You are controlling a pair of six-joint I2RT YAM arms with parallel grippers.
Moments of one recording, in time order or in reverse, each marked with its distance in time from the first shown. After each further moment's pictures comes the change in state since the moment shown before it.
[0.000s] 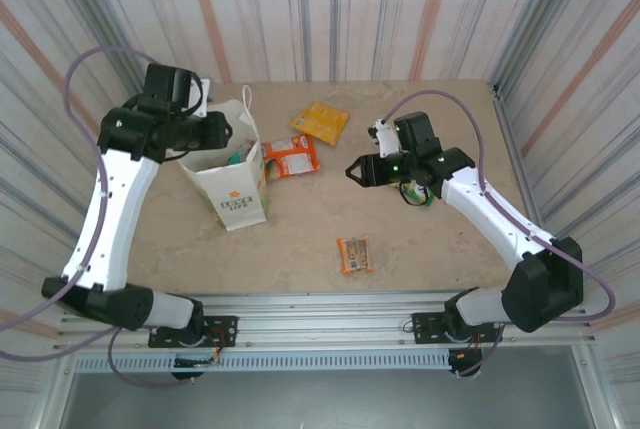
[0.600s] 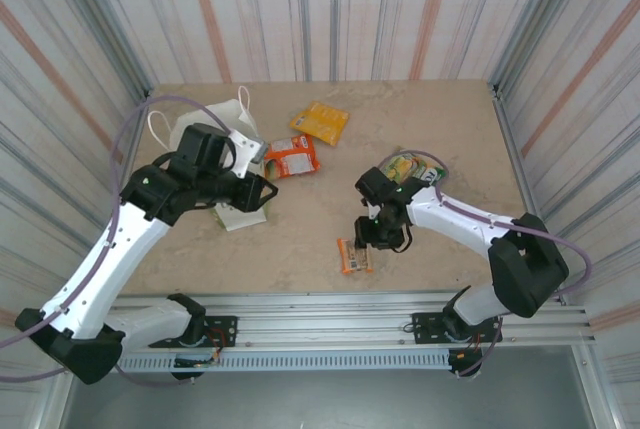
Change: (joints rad) left arm -0.277 -0.243 -0.436 0.190 0.192 0.121; right arm 0.233 0.100 -0.227 -0.242 0.194 0.338
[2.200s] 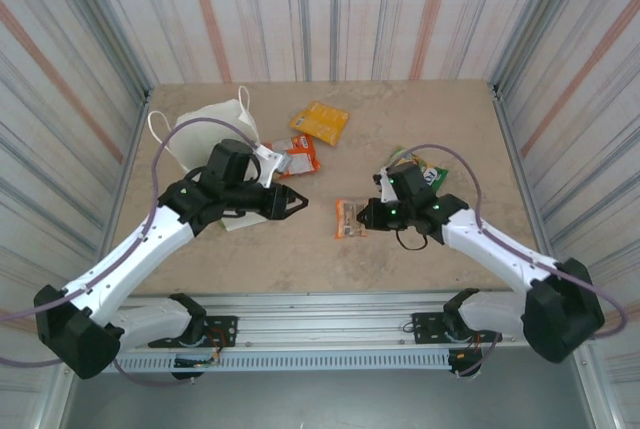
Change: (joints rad) left arm -0.063 0.029 -0.282 0.428 0.210 -0.213; right arm -0.128 -0.319 -0.186 0.454 -0.159 -0.021
